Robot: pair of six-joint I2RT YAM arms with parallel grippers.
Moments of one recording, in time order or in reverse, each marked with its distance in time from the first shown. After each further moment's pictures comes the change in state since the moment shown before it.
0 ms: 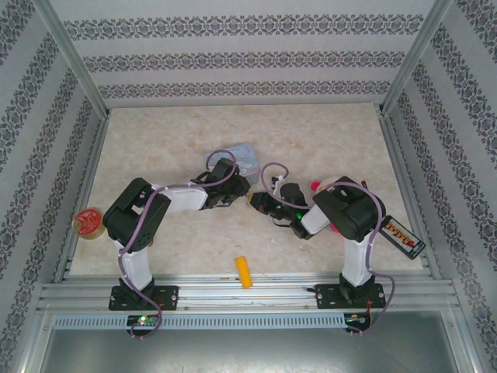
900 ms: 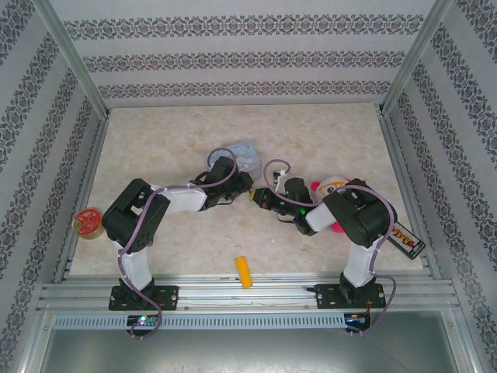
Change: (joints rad) left arm 0.000 -0.010 -0.022 0.118 0.031 0.001; right arm -0.041 -0.091 0.005 -0.090 -0.043 -0.124
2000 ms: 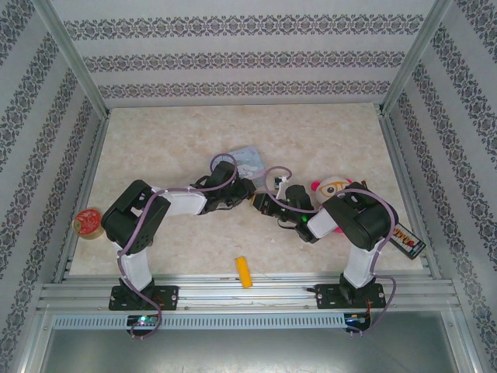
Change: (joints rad) left arm -0.014 -0.008 -0.038 0.012 0.087 -0.042; right arm 0.035 -0.020 -0.084 0.068 0.060 0.008
